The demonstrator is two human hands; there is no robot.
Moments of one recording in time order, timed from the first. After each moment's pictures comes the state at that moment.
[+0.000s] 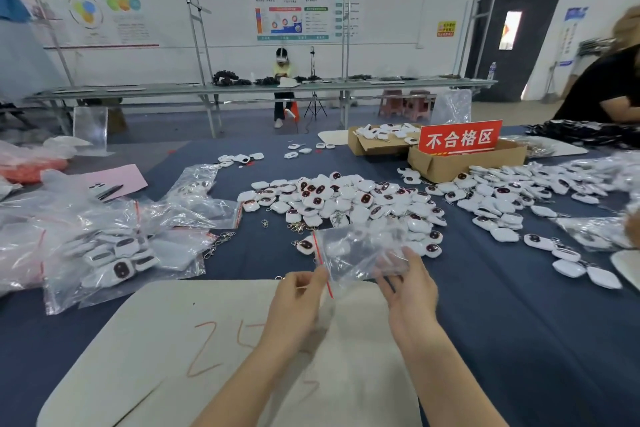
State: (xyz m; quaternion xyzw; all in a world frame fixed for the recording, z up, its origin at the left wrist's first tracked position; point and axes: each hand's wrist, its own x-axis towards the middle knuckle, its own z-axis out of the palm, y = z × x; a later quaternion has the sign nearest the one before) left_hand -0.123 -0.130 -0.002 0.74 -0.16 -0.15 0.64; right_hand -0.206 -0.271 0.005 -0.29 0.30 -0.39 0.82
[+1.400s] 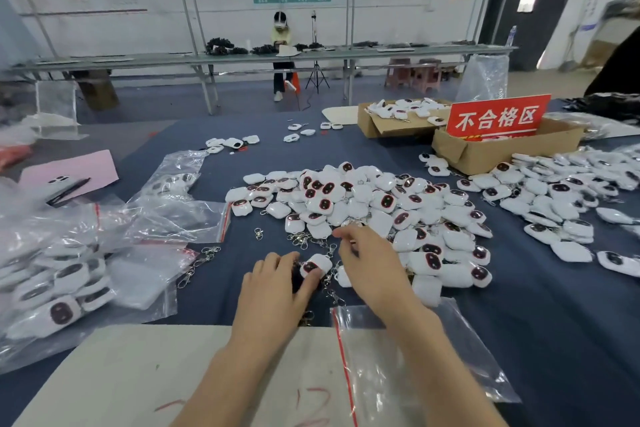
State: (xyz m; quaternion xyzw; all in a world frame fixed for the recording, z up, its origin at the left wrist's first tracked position) left_hand -0.001 -0.162 -0.024 0.92 -0.32 0.05 0.23; right_hand -0.084 -0.307 0.015 -0.88 0.24 -0.20 0.36
